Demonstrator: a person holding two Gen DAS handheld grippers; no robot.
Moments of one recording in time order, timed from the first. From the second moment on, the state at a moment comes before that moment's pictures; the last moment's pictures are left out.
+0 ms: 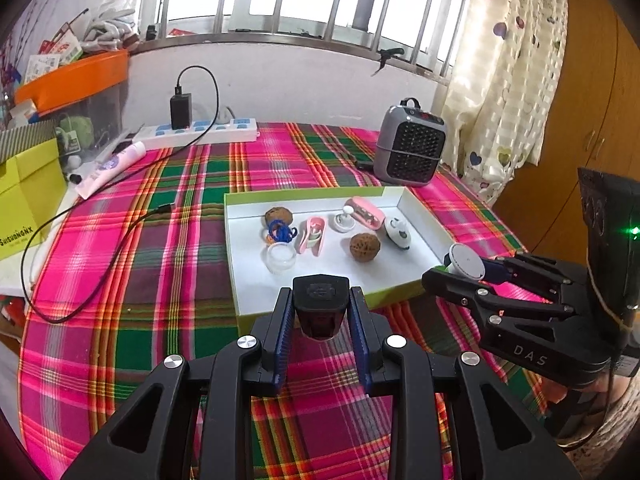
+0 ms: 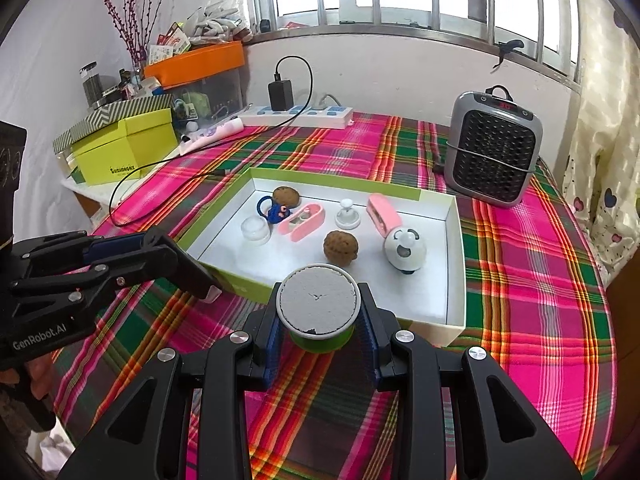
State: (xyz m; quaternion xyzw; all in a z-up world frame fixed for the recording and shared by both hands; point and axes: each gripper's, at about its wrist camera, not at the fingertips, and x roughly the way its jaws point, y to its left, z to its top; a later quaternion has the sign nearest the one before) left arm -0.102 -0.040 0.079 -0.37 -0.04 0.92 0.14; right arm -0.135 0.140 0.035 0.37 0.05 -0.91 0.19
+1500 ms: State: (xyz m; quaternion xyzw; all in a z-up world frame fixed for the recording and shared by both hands) left arm -0.186 -0.020 0.057 -0.41 -0.01 0.90 0.15; right arm -0.222 0.151 0.000 0.44 0.05 -0.87 0.19
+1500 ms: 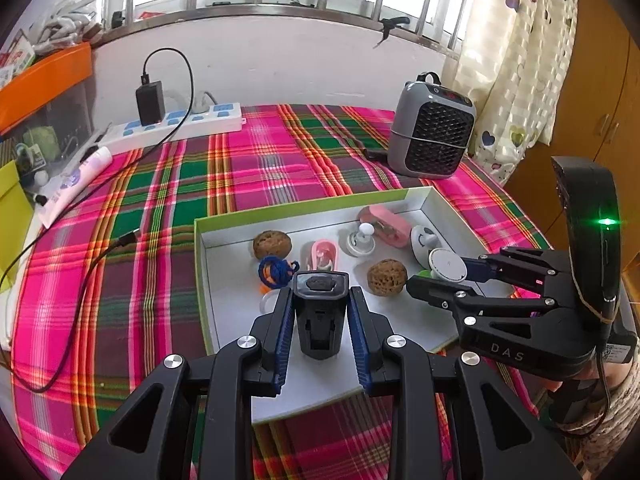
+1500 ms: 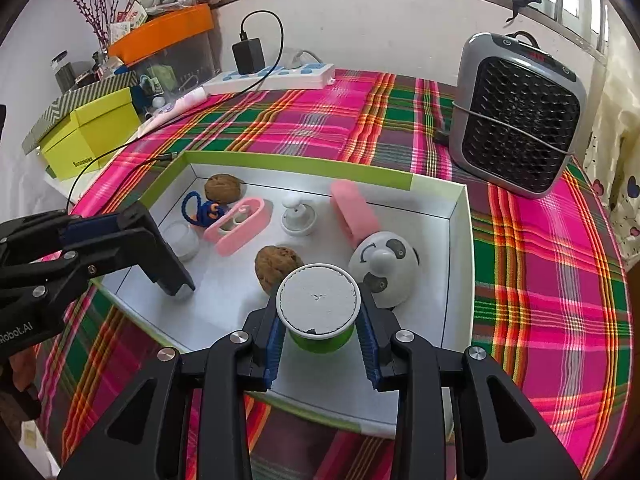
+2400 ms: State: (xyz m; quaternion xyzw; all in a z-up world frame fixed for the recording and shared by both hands) left arm -0.216 -0.004 0.035 -0.42 0.01 0.89 0.15; right arm -0.232 0.145 -0.011 0.44 0.06 -0.88 0.20
